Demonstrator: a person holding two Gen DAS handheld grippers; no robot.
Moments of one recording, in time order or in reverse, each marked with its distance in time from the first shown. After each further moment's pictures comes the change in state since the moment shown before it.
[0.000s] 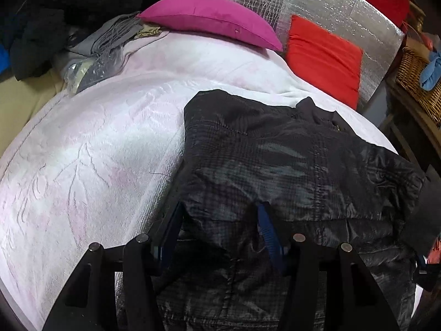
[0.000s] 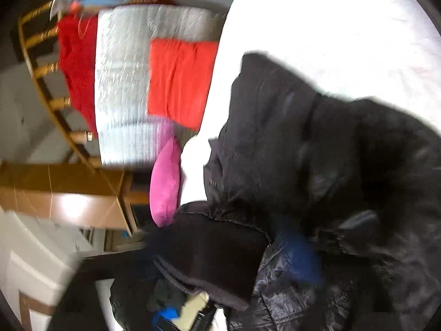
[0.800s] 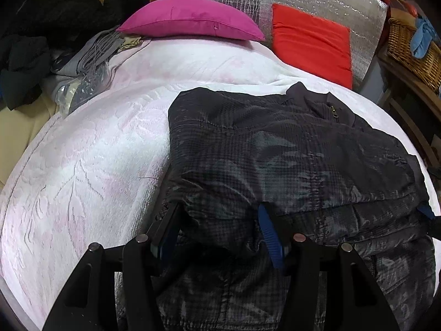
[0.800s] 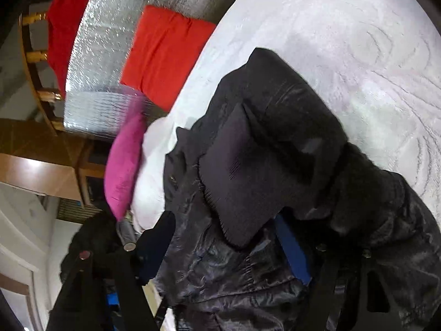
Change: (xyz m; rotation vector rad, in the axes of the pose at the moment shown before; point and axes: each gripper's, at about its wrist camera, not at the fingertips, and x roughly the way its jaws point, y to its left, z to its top) left arm 0.005 -0.017 -0.008 0.137 -0.007 0.044; right arm 0.050 0.015 0.022 -0.219 0.134 -0.246
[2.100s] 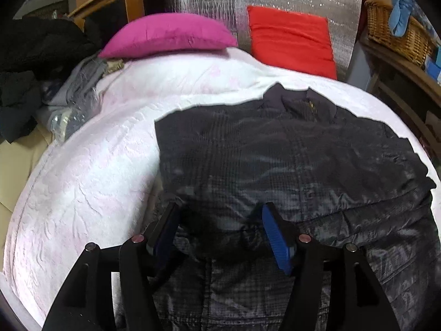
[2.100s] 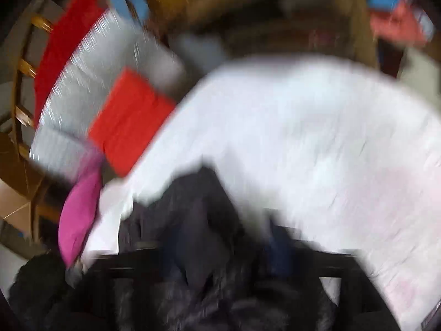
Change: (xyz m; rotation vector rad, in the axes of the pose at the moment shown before) left arm -0.021 -0.027 0.001 0.125 -0.058 0.017; right arm -0.123 0.028 0.003 -0.100 -0.489 -0.326
